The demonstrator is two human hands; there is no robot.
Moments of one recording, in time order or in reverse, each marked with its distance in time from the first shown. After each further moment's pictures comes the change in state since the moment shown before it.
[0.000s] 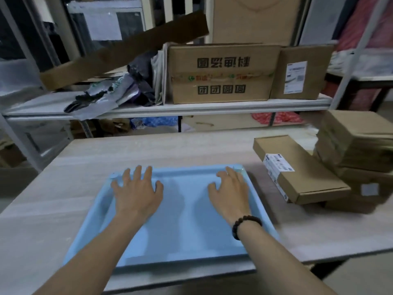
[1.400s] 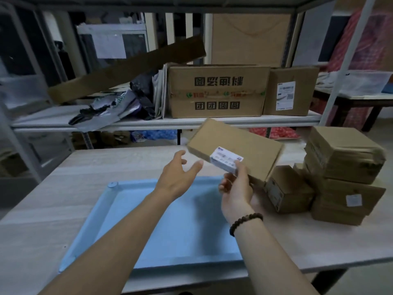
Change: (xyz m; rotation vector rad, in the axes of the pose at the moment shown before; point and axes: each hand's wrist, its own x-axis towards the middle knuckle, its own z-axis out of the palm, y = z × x) left_hand 0.005 0.090 -0.058 -0.951 -0.129 0.129; right_hand 0.014 -0.017 -0.046 1.738 0.274 0.662
